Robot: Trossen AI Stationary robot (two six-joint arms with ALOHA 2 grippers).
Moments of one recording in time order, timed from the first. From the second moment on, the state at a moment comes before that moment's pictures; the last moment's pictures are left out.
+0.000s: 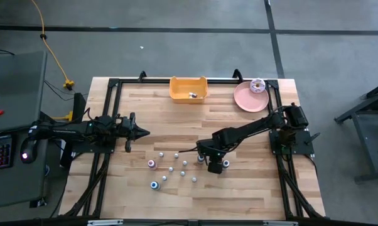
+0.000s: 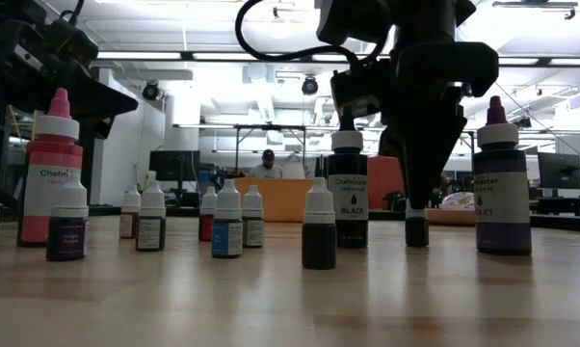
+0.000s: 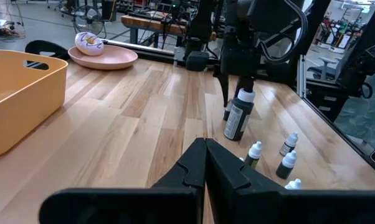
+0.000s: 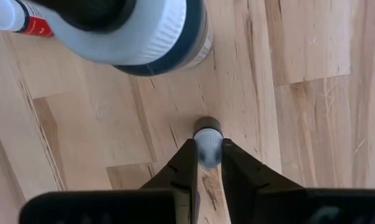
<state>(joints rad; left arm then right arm) -0.01 0.14 0.02 0.00 -0.01 -0.16 0.19 1.86 1.25 -0.76 -0.12 0.41</state>
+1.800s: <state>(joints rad) -0.01 0.14 0.02 0.00 -0.01 -0.16 -0.28 2.06 2.05 -1.06 0.19 0.36</state>
